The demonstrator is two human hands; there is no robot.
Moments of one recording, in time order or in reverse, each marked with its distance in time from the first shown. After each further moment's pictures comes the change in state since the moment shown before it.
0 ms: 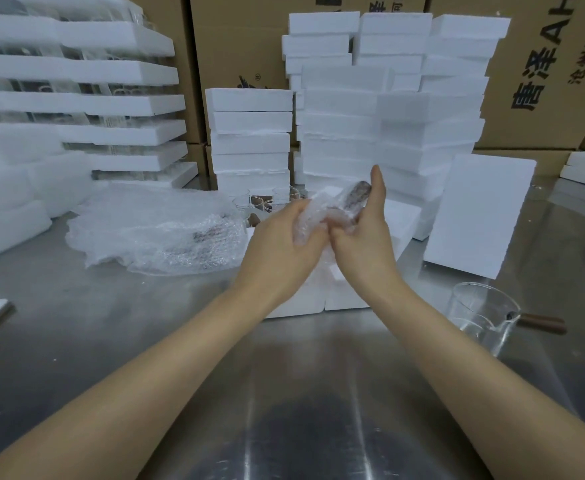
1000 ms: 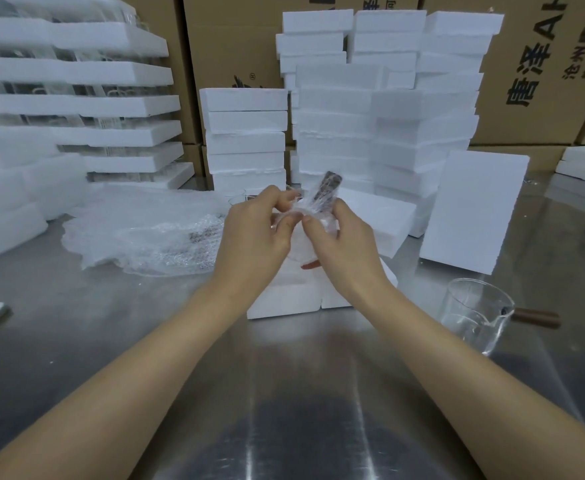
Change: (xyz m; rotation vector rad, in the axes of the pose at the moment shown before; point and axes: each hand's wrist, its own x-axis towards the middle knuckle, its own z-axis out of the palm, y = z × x) left_hand 0.008 -0.012 -0.012 0.094 0.183 0.137; right_hand -0.010 -0.001 0.009 0.103 -0.103 0.019
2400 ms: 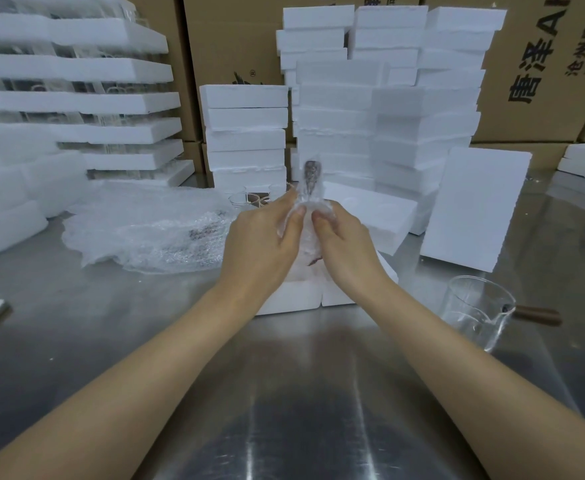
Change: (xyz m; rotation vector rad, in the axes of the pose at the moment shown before) left_hand -0.006 -0.002 0.007 0.149 0.018 0.046; right_hand 0.002 0.001 -0.002 -0.098 -0.045 -0.006
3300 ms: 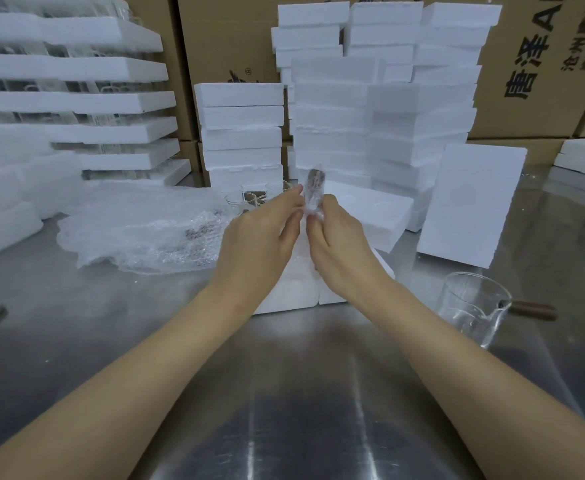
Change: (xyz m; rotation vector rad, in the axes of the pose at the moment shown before) left_hand -0.003 -0.001 -0.002 0.112 0.019 0.236; right_hand -0.004 -0.006 -0.005 -0.348 -0.073 -0.130
